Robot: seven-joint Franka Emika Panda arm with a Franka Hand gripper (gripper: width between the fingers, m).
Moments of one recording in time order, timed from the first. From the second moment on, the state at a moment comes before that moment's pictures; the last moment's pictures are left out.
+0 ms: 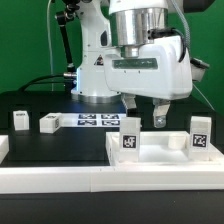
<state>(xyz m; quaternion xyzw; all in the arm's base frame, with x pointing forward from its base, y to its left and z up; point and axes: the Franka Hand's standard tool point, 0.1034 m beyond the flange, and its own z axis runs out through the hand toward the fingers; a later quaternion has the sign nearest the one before) 0.598 0.034 0.081 -0.82 0.57 -0.02 0.06</state>
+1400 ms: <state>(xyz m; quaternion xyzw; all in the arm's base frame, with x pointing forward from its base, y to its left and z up) 0.540 0.059 0.051 -0.76 0.65 0.00 0.04</state>
